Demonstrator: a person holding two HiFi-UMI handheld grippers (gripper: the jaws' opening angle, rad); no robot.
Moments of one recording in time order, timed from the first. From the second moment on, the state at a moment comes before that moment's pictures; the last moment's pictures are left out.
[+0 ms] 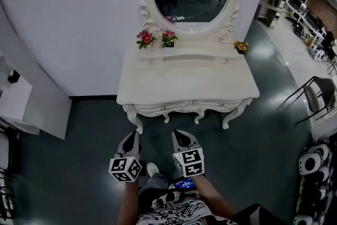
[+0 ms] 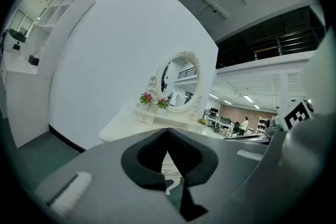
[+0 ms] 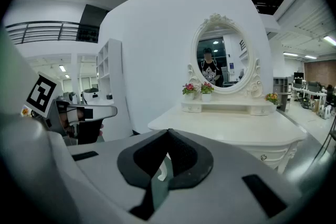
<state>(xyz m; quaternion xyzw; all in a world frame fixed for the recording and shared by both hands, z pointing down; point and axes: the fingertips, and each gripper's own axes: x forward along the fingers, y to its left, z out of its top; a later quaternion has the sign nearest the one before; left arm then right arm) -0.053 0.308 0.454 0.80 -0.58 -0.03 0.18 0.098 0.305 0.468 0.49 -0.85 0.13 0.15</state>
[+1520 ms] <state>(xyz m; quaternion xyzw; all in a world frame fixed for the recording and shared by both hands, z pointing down) -0.120 -0.108 0.548 0.83 -0.51 0.10 0.19 0.005 -0.106 0.555 0.54 -0.79 0.21 0.21</state>
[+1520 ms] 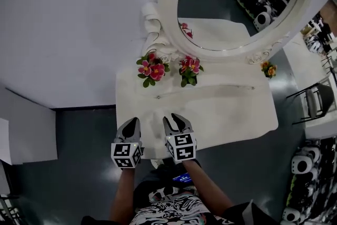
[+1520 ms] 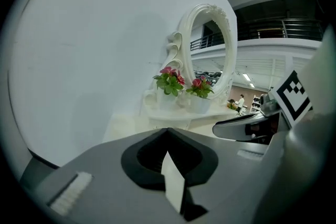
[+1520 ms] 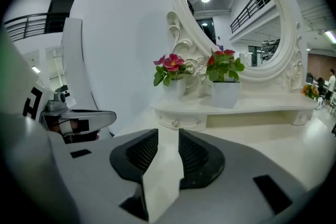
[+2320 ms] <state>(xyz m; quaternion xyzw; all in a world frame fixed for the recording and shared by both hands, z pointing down) -0.112 -0.180 0.587 0.82 -0.51 0.10 0.24 -0.014 -0.188 0.620 0.51 -0.79 0.25 0.25</state>
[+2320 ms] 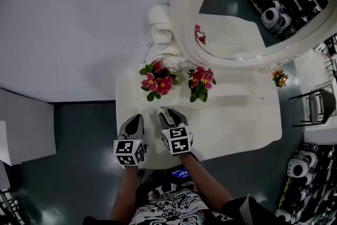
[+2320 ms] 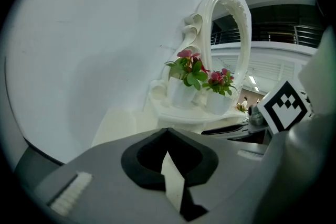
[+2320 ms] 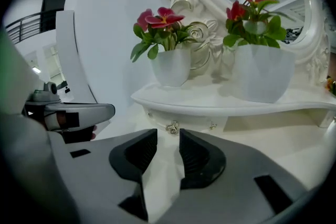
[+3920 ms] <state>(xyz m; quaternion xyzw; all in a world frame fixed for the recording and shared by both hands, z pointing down) -0.123 -0.165 0.593 0.80 -0.53 0.11 0.25 -0.021 -0.150 0.639 0.48 -0.79 0.23 0.30</state>
